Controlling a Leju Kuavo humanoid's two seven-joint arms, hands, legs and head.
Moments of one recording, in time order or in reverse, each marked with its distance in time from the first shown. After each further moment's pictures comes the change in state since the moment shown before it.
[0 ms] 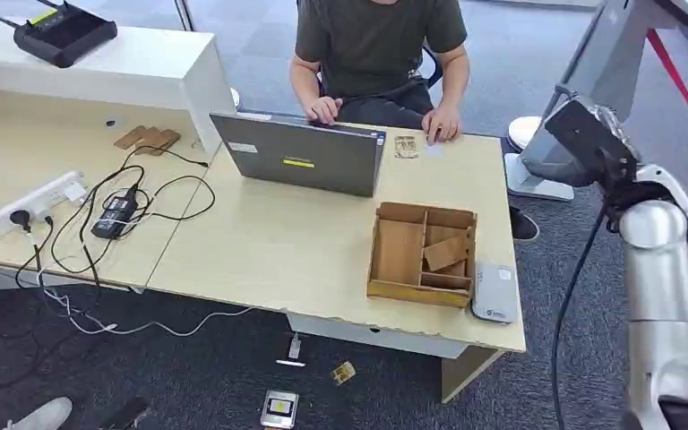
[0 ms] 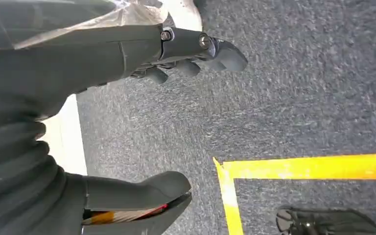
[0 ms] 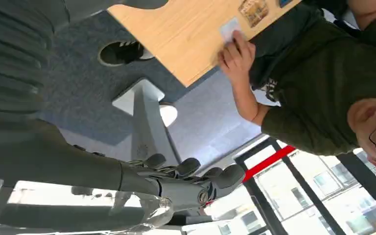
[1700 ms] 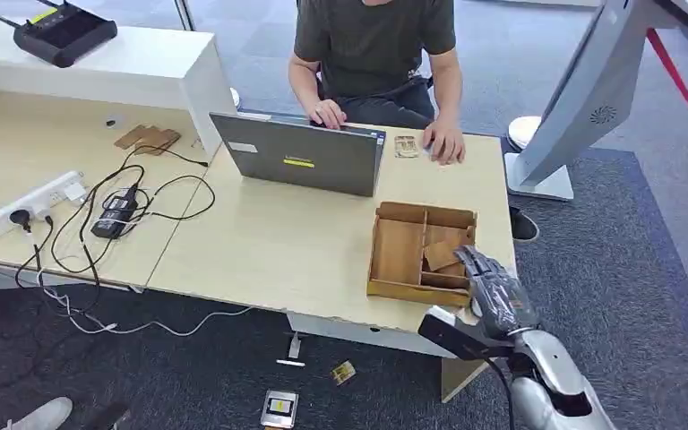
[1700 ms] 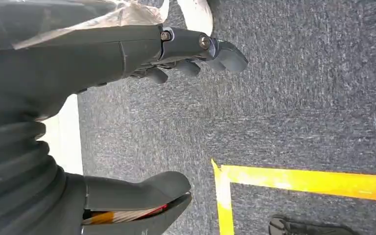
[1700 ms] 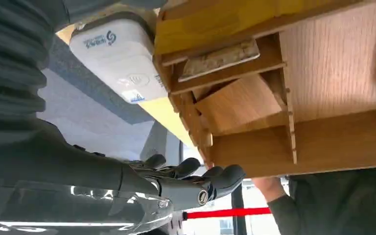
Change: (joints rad) left arm 0.018 0.032 0.098 0.000 -0.013 0.006 -0.008; right arm 0.587 0.022 0.312 -0.194 0.384 -0.410 -0.003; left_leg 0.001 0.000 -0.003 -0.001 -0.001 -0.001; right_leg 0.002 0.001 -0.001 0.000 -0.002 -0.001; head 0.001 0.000
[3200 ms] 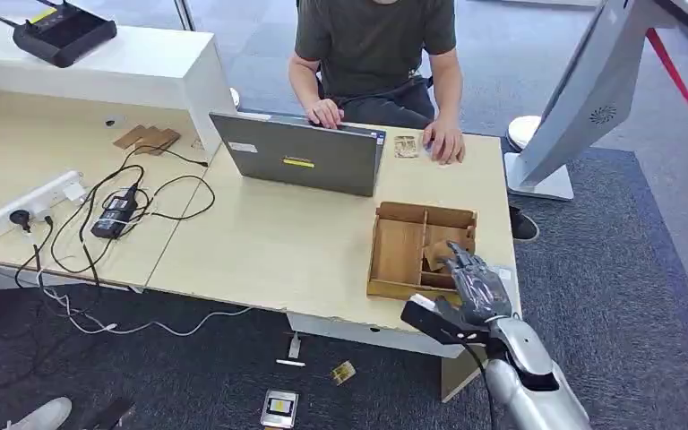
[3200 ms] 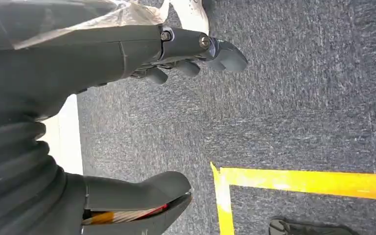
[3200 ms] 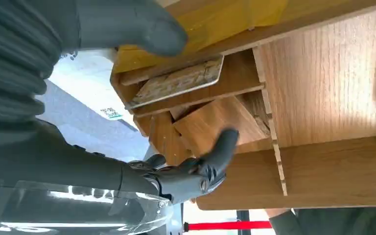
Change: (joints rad) left arm -0.021 -0.007 0.000 0.000 -0.033 0.003 0.009; right arm -0.117 0.098 0.031 0.256 0.047 -0.079 -0.011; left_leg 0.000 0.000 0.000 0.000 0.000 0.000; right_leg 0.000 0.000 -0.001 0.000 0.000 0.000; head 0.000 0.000
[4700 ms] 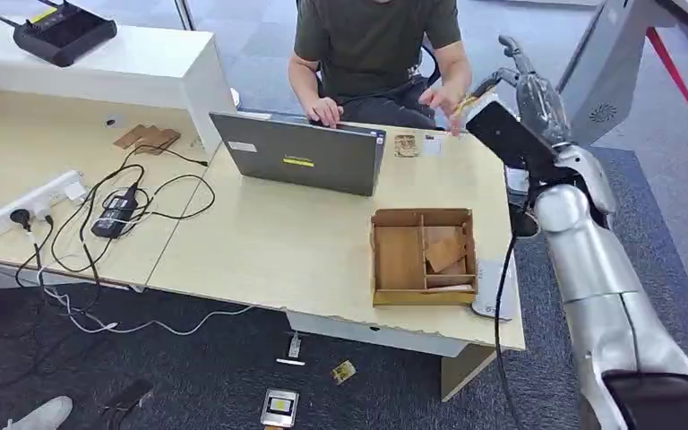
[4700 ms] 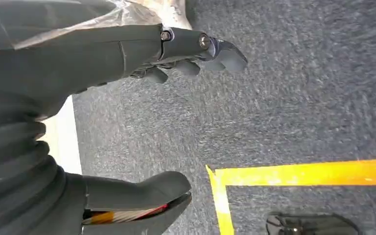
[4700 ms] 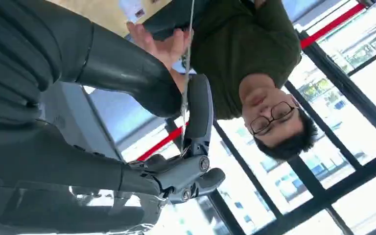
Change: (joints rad) left arm -0.087 -0.040 -0.009 0.000 -0.106 -0.018 0.040; right arm -0.640 0.065 -0.148 0.218 -0.404 0.080 -0.222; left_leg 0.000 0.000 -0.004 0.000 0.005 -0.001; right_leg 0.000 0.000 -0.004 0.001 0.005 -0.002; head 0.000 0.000
